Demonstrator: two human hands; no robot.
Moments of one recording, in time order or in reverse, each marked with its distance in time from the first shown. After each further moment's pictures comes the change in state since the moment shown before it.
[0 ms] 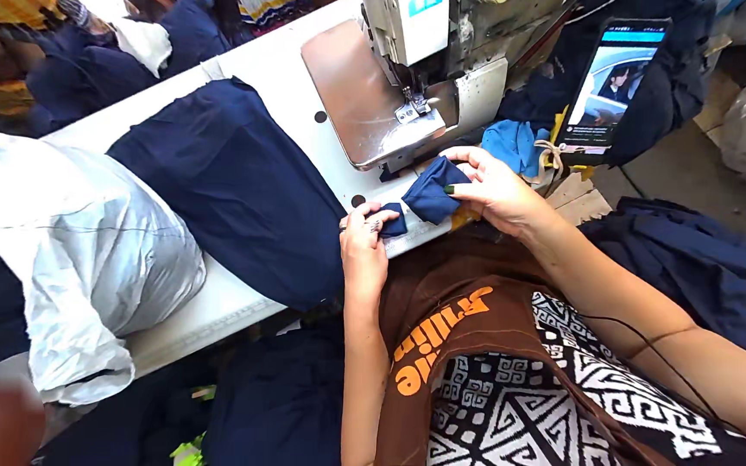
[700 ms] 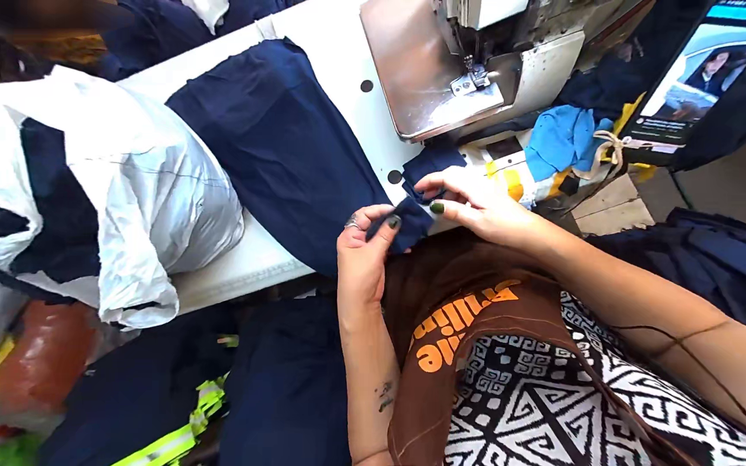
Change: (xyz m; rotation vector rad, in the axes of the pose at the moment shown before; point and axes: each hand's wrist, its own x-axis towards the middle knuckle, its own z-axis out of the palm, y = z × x) left_hand -0.034 0.020 -0.045 -0.941 0.124 -0.389; right_hand 0.004 0.022 0.046 -0.592 -0.404 -0.458
